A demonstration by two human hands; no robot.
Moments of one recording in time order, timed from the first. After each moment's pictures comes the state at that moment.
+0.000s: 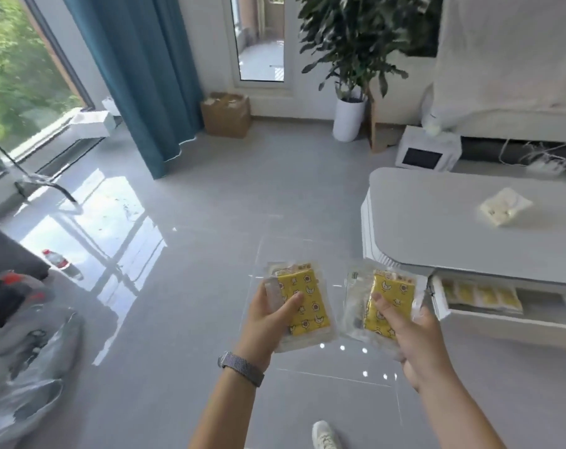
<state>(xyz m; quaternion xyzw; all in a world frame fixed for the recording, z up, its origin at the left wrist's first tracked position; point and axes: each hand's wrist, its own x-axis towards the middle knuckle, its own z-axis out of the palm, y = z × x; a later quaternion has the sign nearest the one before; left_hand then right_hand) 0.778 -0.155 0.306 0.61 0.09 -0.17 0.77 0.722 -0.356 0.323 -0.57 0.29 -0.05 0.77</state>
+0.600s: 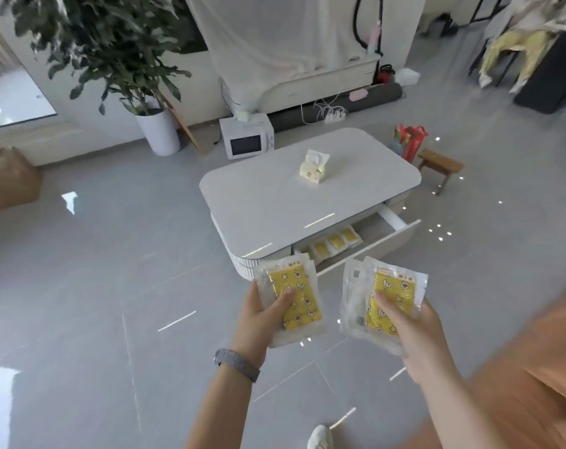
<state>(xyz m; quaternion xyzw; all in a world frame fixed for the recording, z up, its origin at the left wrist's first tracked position) 0.797 -0.453 0.301 0.62 -0.08 -0.39 0.67 0.622 -0.586 0.319 -0.47 0.46 -0.29 0.69</state>
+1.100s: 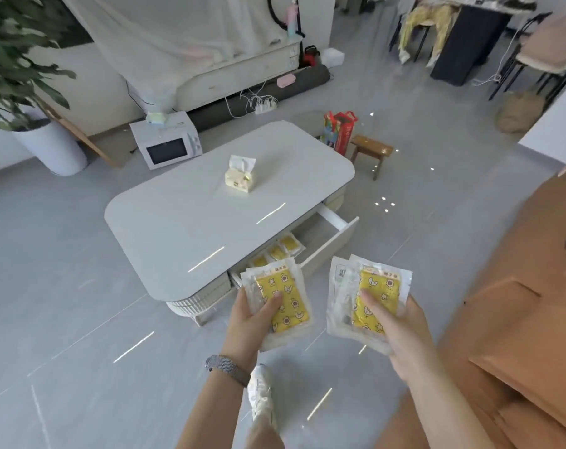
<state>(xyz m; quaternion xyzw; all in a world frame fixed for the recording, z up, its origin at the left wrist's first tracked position) 0.797 -0.679 0.259 0.61 -0.10 -0.47 0.63 0.606 -0.776 0.298 -0.40 0.53 -0.35 0.66</state>
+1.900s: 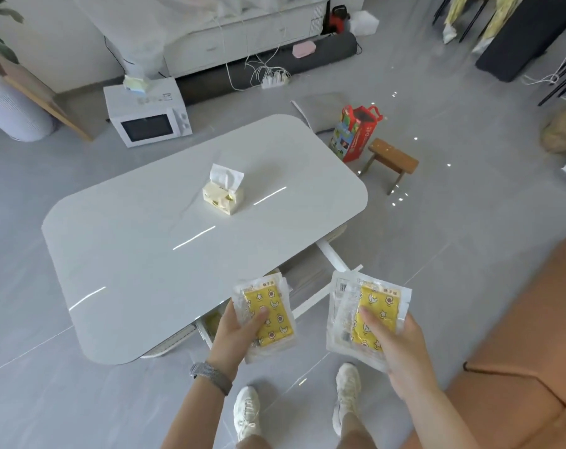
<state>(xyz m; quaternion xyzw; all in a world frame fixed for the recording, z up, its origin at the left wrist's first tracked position) 0.924 -0.975 0.183 0.64 -0.04 -0.49 0.59 0.725 -1.105 0.249 -0.44 0.57 -0.25 0.65</state>
